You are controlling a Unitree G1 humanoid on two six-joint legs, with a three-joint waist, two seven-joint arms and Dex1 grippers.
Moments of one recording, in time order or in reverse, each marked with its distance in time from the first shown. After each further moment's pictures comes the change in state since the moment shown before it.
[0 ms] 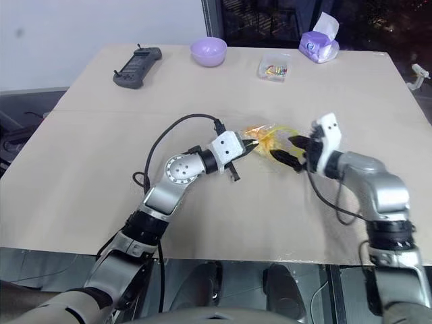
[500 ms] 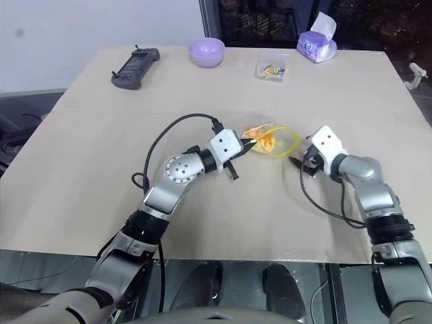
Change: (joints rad) left arm -0.001 -0.005 0.002 0.007 0.000 0.001 -0.002; right arm -0.151 0.065 0.203 0.400 -0.468 -0.553 -0.173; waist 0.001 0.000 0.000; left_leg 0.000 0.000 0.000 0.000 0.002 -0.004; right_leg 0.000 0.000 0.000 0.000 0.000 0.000
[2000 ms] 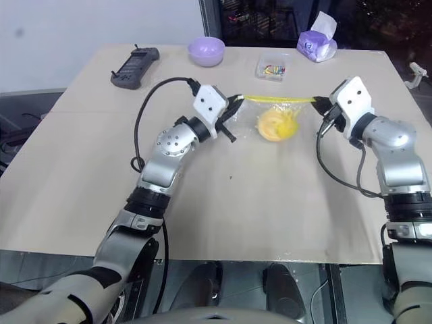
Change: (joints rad) left arm -0.158 -0.042 0.134 0.136 -0.078 -0.047 0.148; right arm -0.076 -0.153 -0.125 -0.138 0.088 0.007 0.064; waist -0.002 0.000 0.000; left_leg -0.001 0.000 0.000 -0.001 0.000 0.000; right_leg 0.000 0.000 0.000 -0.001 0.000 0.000
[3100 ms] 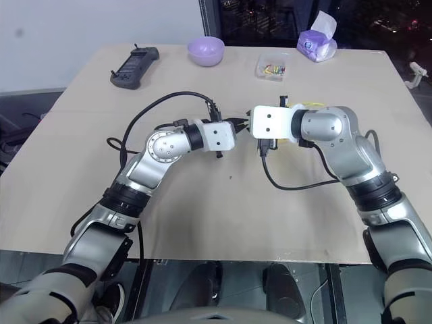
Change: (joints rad) left arm -0.037 0.221 -0.166 -0.007 0.256 -0.287 -0.169; right arm -0.240 0.106 0.362 -0.191 -0.309 -0.084 0.183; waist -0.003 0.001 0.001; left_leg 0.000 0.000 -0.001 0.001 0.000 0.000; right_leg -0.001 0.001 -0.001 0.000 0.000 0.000
